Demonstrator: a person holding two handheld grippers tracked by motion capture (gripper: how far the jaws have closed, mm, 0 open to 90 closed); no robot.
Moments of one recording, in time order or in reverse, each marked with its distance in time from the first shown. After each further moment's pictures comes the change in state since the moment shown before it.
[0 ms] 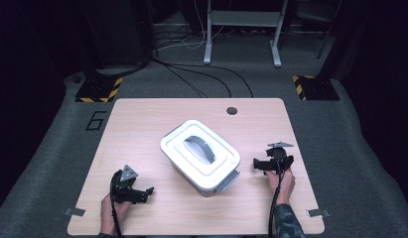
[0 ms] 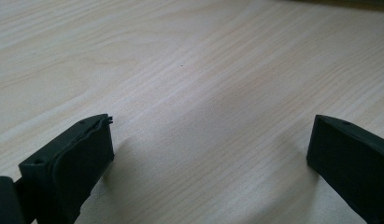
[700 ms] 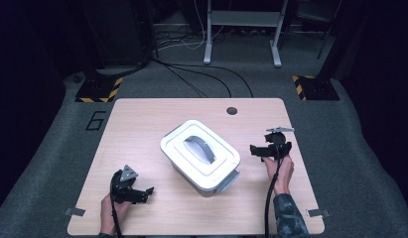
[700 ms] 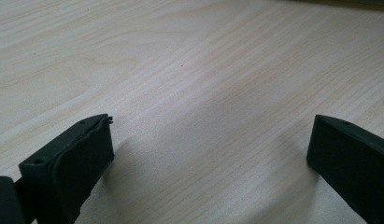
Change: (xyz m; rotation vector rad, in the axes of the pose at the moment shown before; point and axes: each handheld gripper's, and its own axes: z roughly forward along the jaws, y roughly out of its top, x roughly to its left) left arm 0.000 0.000 0.000 -0.003 0.001 -0.004; right arm 0.012 0.051 -0.029 -0.040 0.064 0.013
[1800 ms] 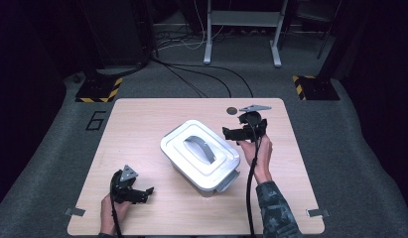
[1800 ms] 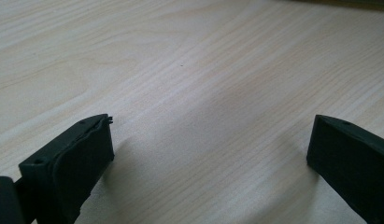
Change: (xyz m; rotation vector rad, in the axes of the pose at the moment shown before) left arm 0.000 0.000 -0.001 0.008 -0.004 0.006; right arm 0.090 0.076 -0.042 -0.116 0.149 -0.161
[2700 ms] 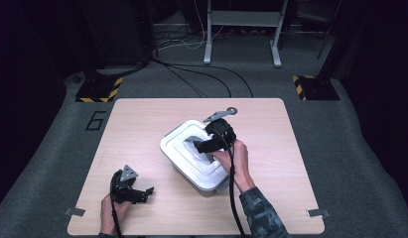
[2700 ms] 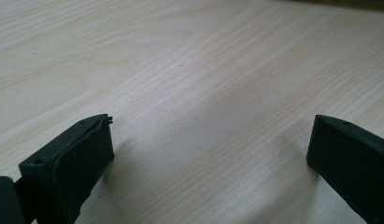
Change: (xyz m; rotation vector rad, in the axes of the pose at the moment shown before) left arm -0.001 -0.001 0.001 -0.017 0.011 -0.002; right arm 0.089 0.011 0.002 0.088 0.193 -0.203
